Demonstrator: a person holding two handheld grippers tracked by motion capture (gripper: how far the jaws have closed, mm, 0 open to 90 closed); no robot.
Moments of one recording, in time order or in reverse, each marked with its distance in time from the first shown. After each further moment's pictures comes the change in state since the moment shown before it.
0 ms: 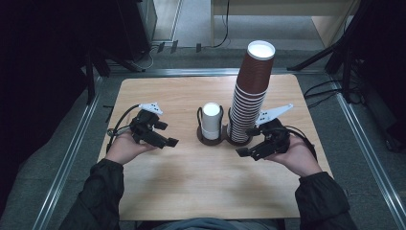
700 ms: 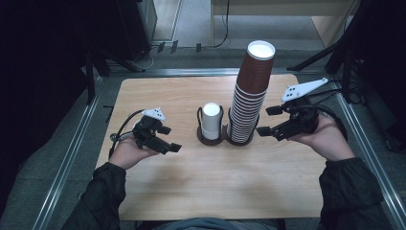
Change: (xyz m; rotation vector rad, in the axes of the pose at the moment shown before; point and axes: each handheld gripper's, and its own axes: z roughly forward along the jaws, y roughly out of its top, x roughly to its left) left arm -0.011 -0.006 0.007 -0.017 -0.014 0.018; right arm -0.014 0.033 -0.076 -0.040 -0.095 -0.041
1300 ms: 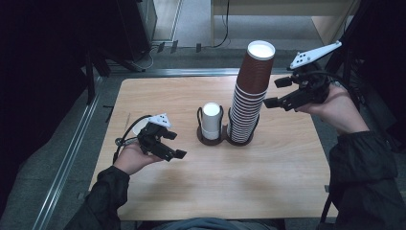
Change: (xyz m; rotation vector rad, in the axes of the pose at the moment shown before) left arm -0.019 -0.002 0.009 -0.008 -0.050 0.044; right arm -0.033 0.054 -0.028 -0.010 -0.060 -0.013
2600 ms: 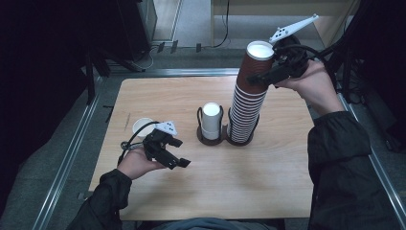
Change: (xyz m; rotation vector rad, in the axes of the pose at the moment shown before) left arm -0.011 -0.003 0.014 0.049 -0.066 0.035; right arm -0.012 0.056 0.027 -0.039 -0.006 -0.022
